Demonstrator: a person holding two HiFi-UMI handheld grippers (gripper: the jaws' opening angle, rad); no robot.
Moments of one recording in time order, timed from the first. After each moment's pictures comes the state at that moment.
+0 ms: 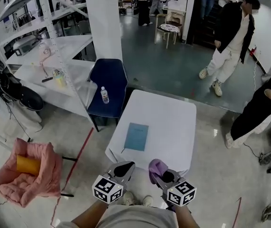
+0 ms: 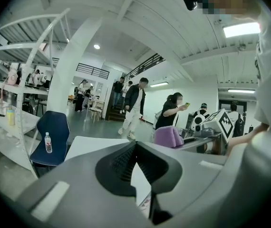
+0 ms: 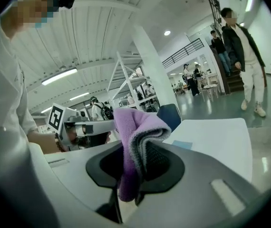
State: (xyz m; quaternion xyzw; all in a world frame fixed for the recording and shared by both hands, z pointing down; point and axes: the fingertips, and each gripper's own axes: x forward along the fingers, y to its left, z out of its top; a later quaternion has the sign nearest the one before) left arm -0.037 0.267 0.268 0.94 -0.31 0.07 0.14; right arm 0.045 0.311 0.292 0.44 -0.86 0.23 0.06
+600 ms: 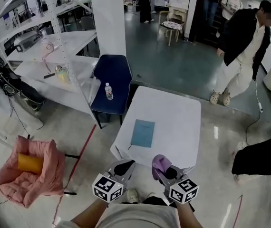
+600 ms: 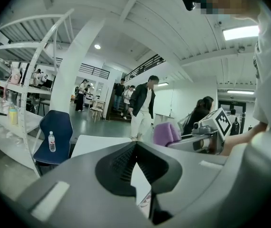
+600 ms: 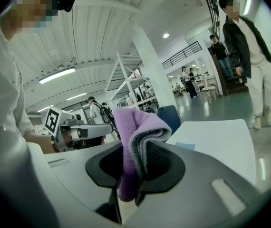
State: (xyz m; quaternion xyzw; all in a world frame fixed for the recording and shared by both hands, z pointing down) left arm -0.083 0.269 0.267 0.94 -0.31 0.07 0.15; right arm 0.013 0.305 0.284 0.46 -0.86 0.23 0.06
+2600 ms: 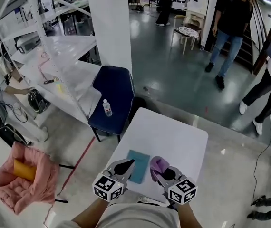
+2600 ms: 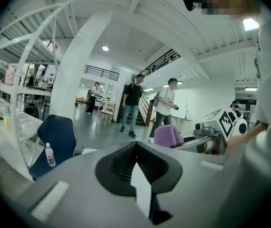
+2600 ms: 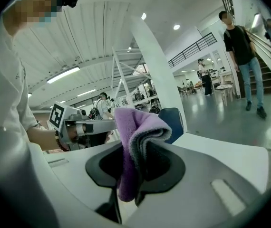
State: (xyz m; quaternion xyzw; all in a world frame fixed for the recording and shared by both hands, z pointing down) left arm 0.017 0.036 0.277 0.91 -0.37 0.07 0.15; right arm 0.106 0.068 0.299 0.38 -0.90 0.22 0.09
